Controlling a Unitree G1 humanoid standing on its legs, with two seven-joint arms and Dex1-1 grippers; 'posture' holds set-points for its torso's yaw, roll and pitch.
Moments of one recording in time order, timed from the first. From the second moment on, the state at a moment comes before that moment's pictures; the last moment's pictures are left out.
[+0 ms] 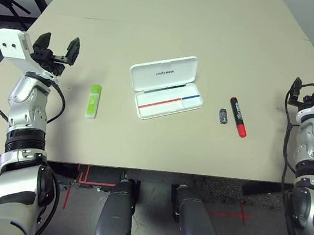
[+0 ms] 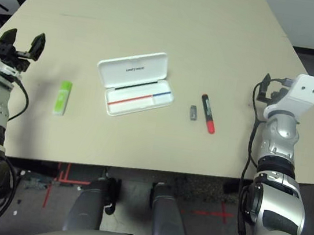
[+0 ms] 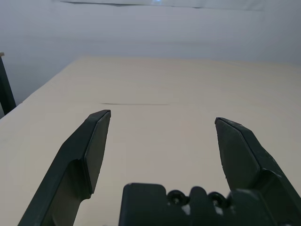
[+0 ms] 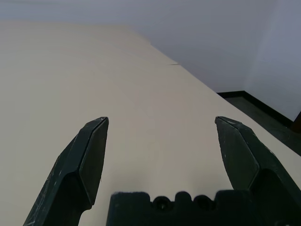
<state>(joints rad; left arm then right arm) -0.53 0.53 0.42 0.52 -0.36 -0.15 -0.47 -0.69 -0.52 -0.36 0.96 0.20 -0.35 0.13</state>
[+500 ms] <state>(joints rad) -0.46 0.52 0.43 0.44 -0.37 -0.14 -0.45 -0.75 -0.52 -0.35 1.02 0.19 -0.35 0.16</state>
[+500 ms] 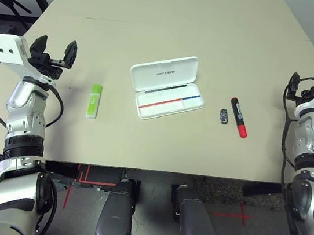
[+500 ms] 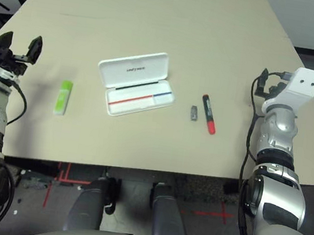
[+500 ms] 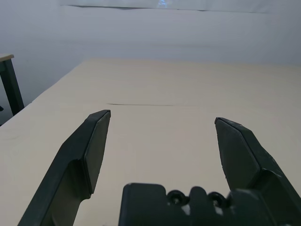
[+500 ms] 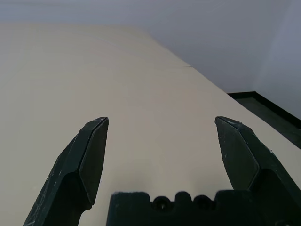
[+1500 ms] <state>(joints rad) -0.22 0.71 0.18 -0.25 -0.59 0.43 -0.84 -0.60 -0.67 -0.11 0.51 0.23 0.11 0.99</state>
